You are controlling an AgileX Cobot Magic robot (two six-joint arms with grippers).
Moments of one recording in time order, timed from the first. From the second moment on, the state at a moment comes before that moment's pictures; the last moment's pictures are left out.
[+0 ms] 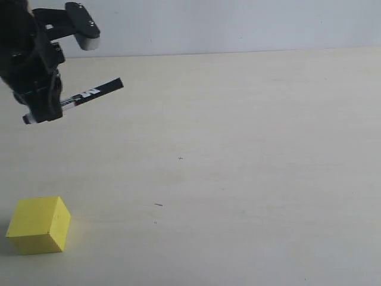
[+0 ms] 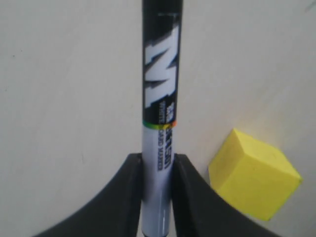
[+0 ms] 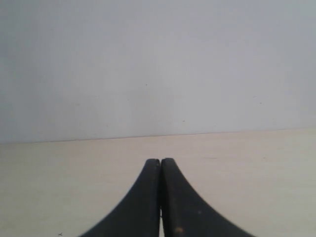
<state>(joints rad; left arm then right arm) -0.43 1.69 -1.37 0.06 1.22 0.69 0.09 0.01 0.00 0.37 0.09 -0.23</state>
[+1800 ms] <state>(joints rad) 0.05 1.54 -0.77 0.31 0.95 1.32 0.09 0.01 0.00 0.37 0.09 -0.23</state>
